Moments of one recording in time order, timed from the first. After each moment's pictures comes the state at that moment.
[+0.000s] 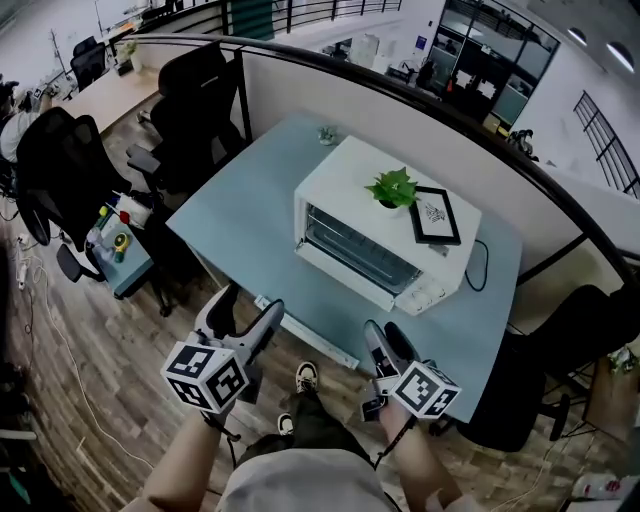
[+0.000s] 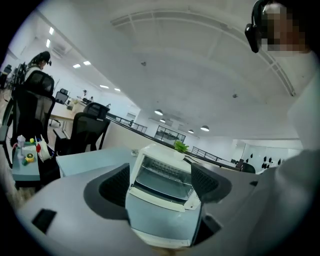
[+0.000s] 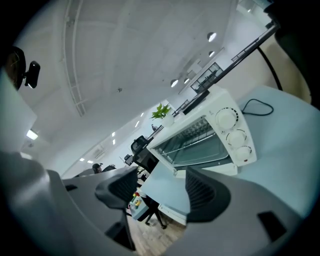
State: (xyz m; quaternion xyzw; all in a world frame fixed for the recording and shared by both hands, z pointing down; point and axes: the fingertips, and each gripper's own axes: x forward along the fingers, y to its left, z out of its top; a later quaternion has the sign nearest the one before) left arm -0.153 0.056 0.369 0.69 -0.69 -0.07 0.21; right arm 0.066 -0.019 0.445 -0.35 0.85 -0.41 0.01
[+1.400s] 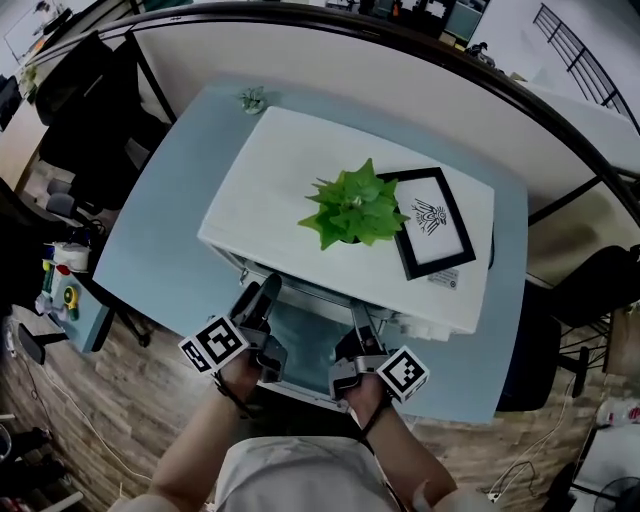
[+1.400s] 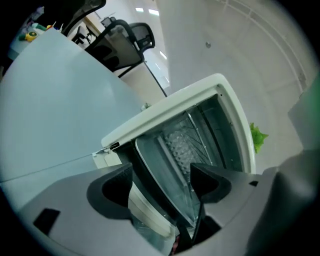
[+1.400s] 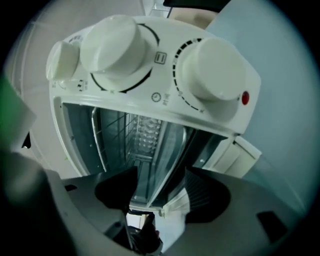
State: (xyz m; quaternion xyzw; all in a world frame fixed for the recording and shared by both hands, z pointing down) left arm -0.138 -0.186 0.604 0.62 -0.56 -0.23 0.50; right arm 0.064 -0.186 0.624 -0.43 0.64 -0.60 0.23
